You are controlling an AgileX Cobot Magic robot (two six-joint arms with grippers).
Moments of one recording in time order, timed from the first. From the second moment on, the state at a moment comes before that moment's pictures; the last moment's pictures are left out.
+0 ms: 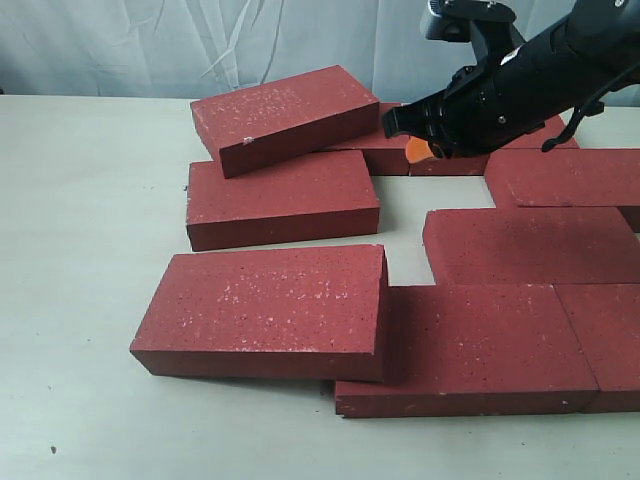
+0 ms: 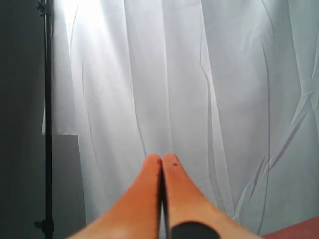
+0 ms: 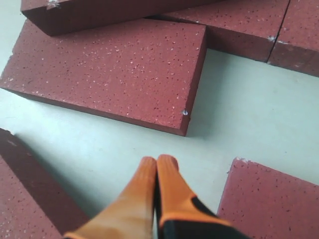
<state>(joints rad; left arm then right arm) 0.02 0.00 -0.03 0.00 -0.31 0.03 0.31 1.67 -1.16 0.51 0.60 -0.37</state>
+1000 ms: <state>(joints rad) 0.02 0.59 -0.36 -0.03 -0.45 0.04 0.31 1.67 -1.16 0.51 0.60 -0.37</state>
